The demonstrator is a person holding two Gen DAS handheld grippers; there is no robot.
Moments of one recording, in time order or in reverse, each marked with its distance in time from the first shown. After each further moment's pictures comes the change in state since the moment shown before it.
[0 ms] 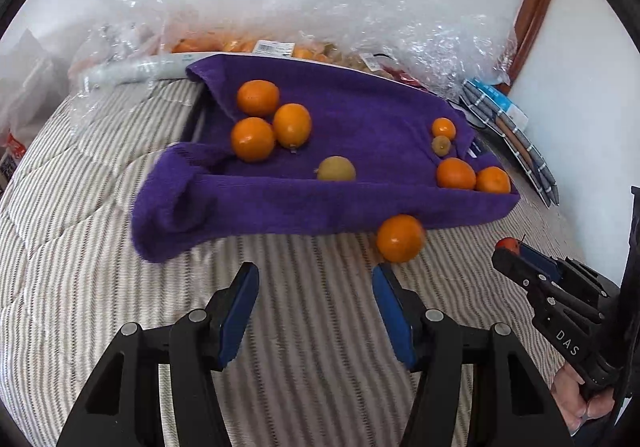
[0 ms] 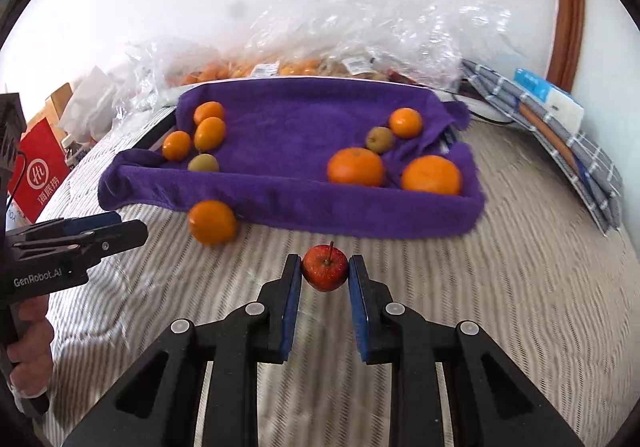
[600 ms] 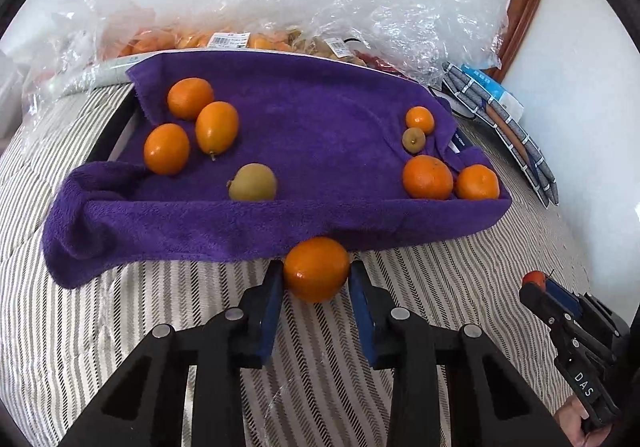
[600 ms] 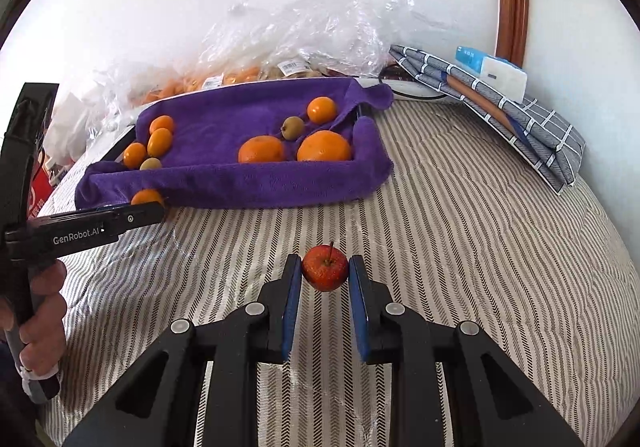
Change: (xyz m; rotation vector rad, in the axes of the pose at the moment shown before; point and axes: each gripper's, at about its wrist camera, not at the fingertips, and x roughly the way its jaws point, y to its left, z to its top) left arm 0.030 -0.042 0.015 0.000 0.031 -0.005; right arm -0.024 -0.058 -0.024 0.098 -0.018 -0.041
